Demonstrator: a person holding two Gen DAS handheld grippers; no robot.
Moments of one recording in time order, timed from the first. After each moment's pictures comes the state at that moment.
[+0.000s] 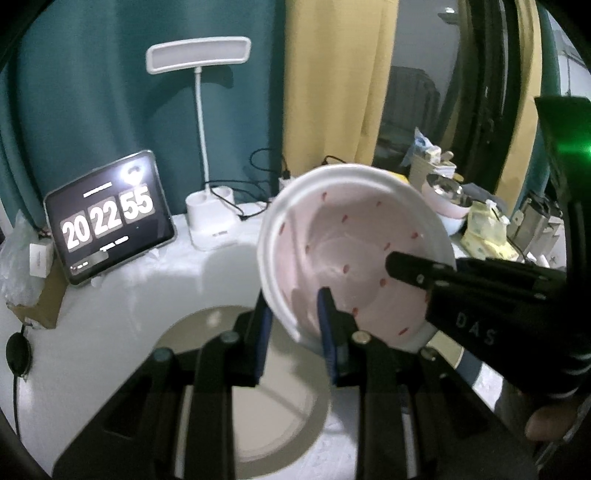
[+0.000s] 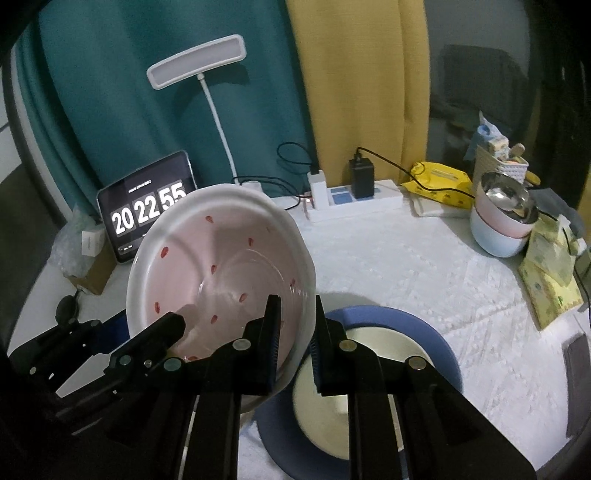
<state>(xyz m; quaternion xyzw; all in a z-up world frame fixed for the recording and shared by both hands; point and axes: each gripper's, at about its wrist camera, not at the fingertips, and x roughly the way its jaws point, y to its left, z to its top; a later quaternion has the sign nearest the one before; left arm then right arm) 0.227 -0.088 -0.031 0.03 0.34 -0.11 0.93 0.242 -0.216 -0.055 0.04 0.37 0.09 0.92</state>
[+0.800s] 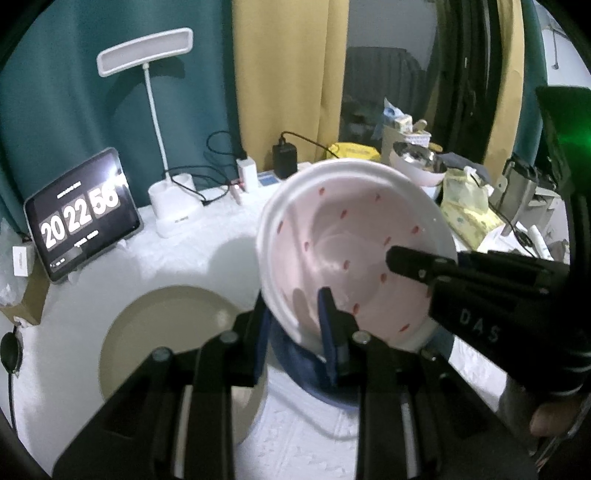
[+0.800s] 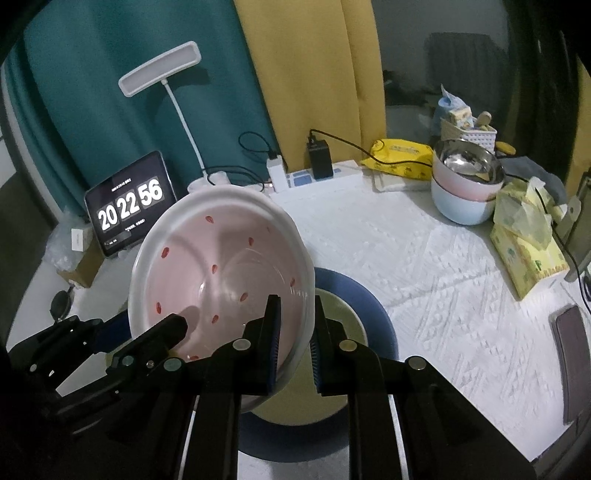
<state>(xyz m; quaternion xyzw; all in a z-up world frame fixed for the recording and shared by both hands) 0.209 -0.150 -0.056 0.06 0.37 -0.13 0.92 0.214 -0.278 -0.075 0.06 0.38 0.08 0.92</state>
